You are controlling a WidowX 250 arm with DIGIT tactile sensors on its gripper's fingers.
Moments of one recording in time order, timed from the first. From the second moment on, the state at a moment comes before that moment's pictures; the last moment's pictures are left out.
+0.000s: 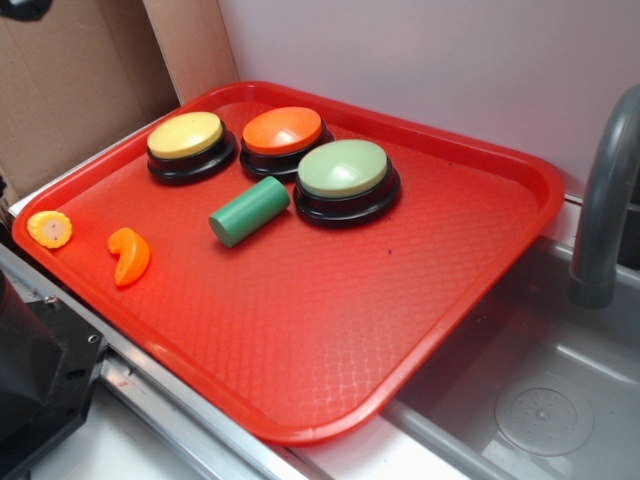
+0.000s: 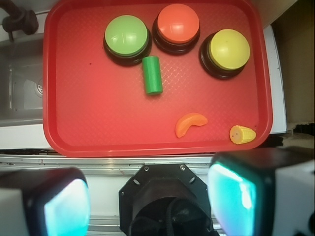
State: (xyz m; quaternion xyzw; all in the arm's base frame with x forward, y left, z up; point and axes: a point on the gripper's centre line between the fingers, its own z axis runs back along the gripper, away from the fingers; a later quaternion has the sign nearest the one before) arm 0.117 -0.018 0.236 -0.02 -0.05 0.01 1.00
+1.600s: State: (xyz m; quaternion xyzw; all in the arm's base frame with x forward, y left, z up) arm 0.157 0.061 0.070 0.03 -0.08 0.45 0.89
